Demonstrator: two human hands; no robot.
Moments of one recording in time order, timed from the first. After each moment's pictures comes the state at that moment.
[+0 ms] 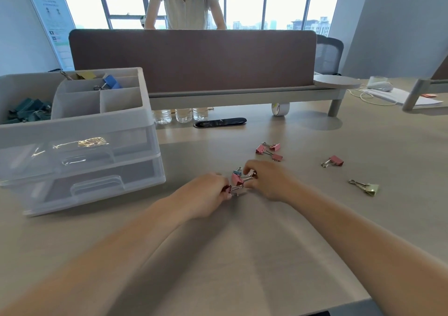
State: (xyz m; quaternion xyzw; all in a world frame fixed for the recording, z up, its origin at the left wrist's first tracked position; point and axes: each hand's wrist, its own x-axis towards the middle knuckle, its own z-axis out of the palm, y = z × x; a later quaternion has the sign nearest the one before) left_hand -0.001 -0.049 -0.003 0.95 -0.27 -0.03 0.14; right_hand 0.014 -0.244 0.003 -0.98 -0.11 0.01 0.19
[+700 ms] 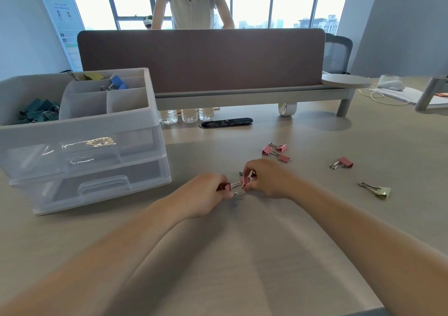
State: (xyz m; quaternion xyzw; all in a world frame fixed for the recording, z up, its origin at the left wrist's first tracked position) left_hand -0.003 -0.039 0.005 0.95 -0.22 -0.04 0.21; right_hand 0.017 -0.232 0.016 -0.97 -0.17 0.00 0.15
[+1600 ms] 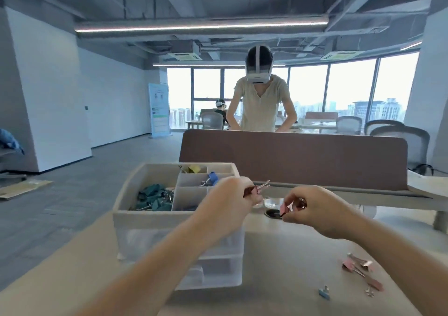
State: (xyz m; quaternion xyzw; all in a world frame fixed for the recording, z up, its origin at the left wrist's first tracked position) left_hand -0.008 0.055 0.170 0.92 -0.13 0.21 0.29; right_hand 0.049 -0.154 0.170 -0.94 -0.25 -0.07 0.22
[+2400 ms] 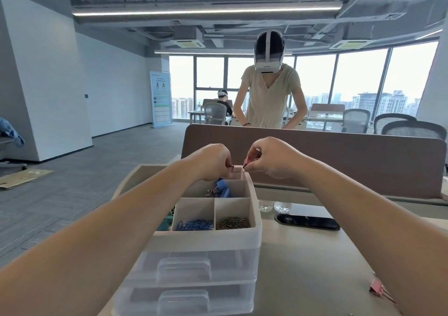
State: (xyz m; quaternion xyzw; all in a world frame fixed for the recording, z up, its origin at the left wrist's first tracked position) left_hand 0.138 0.144 0.216 0.98 -0.05 0.13 0.11; right_hand 0.168 -0.031 0.234 -0.92 -0.31 -0.11 0.22
